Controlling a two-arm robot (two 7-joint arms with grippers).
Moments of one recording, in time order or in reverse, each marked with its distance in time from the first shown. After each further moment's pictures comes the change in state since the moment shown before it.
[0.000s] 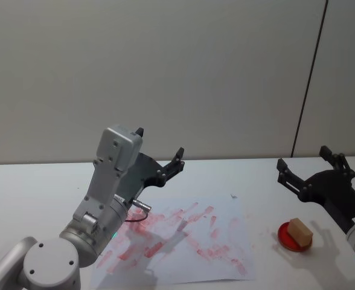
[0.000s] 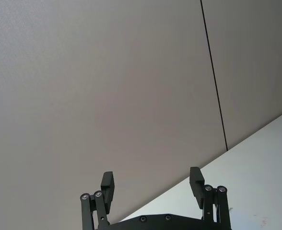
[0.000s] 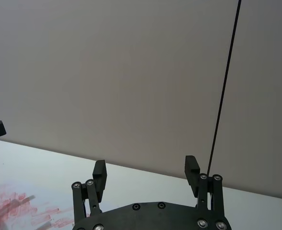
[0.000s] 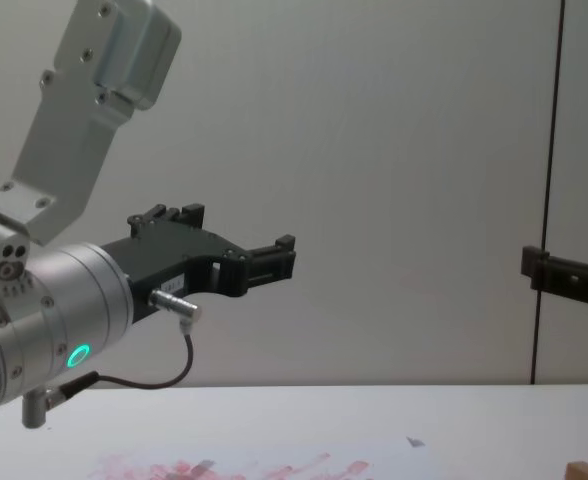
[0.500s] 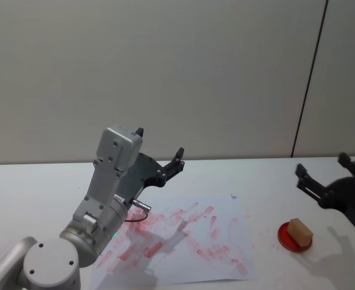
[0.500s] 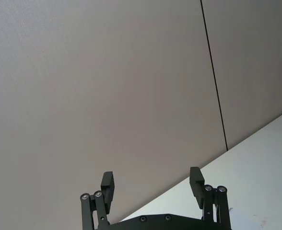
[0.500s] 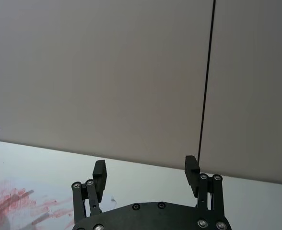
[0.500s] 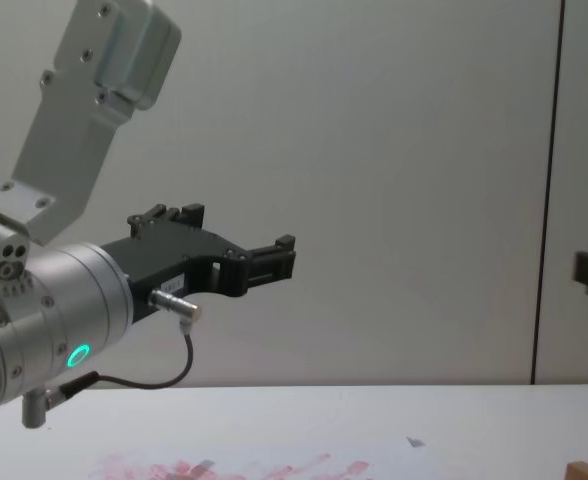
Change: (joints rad) left arm 0.000 0.000 0.000 0.000 0.000 0.000 0.000; right arm -0.059 0.058 0.044 -0.039 0.090 -0.012 0.006
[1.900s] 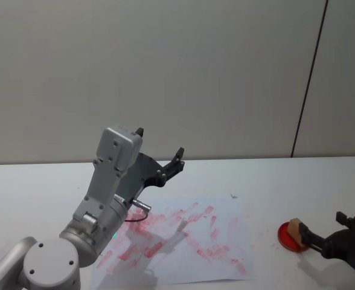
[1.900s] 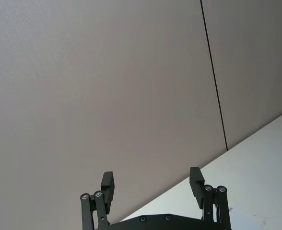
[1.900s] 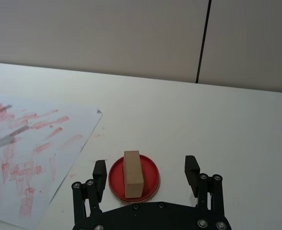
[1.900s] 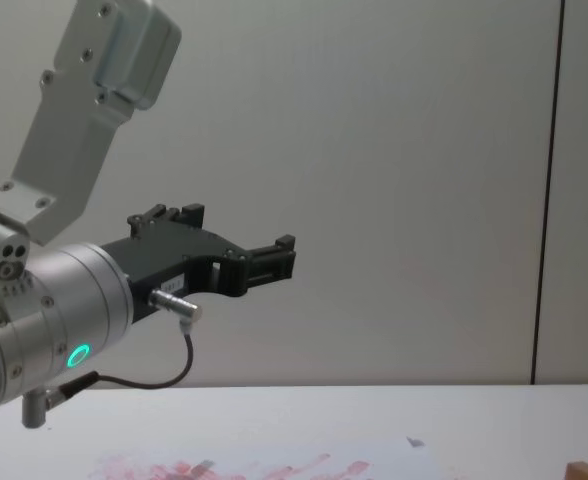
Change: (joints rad) left arm 0.000 0.000 0.000 0.000 0.000 0.000 0.000; right arm -0.029 0.036 0.010 0.106 0.026 0.201 0.059
